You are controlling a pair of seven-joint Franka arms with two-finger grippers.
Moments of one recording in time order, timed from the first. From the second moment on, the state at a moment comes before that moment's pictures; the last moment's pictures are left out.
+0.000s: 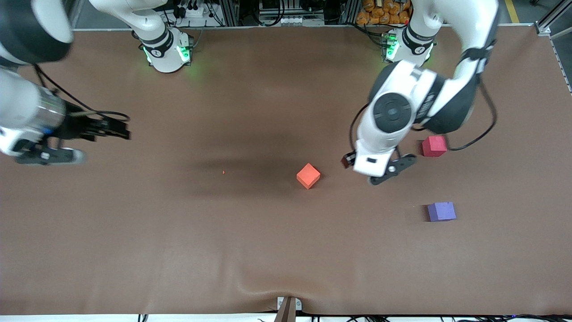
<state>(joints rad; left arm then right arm) -0.40 0.47 -0.17 -1.45 0.09 1.76 -1.14 0.12 0.17 -0.05 -1.42 0.11 1.43 0.09</state>
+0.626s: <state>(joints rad) -0.58 0.74 -0.09 -1.35 0.09 2.01 -1.45 0.08 0.11 -0.08 -1.43 0.01 1.40 -0.04</state>
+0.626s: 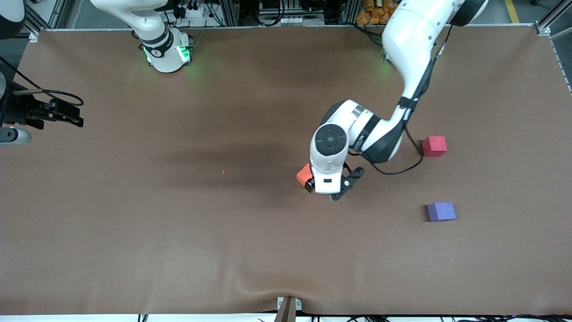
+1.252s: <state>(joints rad) -0.63 0.82 -0.06 -1.34 0.09 2.07 -1.46 0.06 0.10 -0.08 -1.43 0.01 1.34 -0.04</state>
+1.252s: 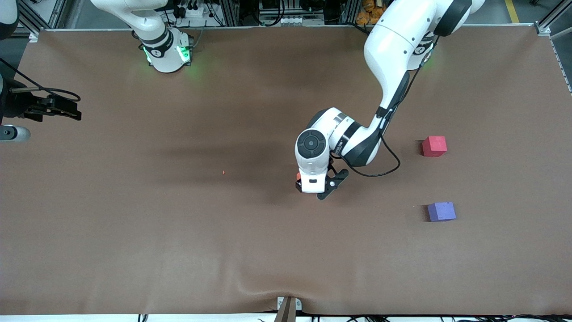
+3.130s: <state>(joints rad) -0.42 0.54 -0.06 -1.28 0.04 1.84 -1.10 0.06 0.10 -0.08 -1.44 0.01 1.34 -0.04</state>
